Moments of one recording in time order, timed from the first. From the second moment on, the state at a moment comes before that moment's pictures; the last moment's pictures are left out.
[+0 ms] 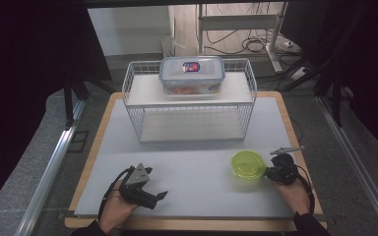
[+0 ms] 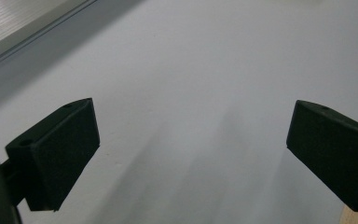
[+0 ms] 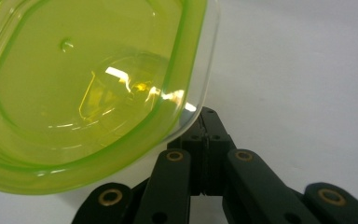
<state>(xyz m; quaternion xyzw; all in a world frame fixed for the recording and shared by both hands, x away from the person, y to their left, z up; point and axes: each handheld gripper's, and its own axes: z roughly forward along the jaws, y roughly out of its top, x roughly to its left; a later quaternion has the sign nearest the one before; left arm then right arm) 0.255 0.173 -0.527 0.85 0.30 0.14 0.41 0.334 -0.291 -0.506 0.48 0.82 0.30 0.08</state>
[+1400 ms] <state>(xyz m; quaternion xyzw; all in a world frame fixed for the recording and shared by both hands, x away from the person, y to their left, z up) 0.256 0.172 -0.528 0.85 0.30 0.14 0.40 0.327 -0.202 -0.514 0.39 0.87 0.31 0.05</state>
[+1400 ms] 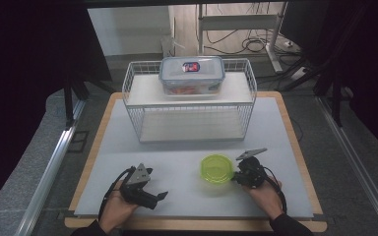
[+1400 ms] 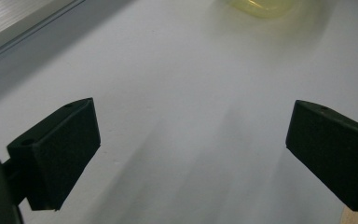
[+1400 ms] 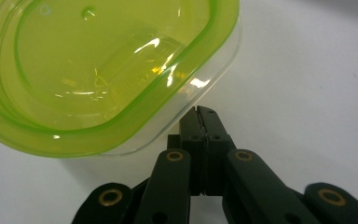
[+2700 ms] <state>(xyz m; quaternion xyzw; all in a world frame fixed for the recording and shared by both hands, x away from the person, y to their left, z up) 0.253 0.172 -0.525 0.85 0.32 0.16 0.38 0.321 -0.186 -0.504 0.32 0.89 0.31 0.13</state>
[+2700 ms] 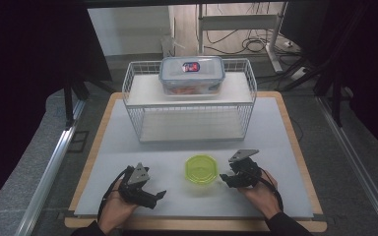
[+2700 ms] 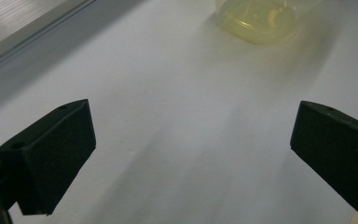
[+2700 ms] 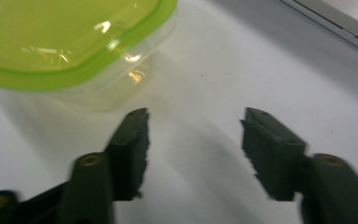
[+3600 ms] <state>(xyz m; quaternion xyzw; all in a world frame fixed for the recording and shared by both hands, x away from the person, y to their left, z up) 0.253 0.174 -0.525 0.85 0.32 0.16 0.39 0.316 -0.204 -0.496 0.32 0.87 0.37 0.10</state>
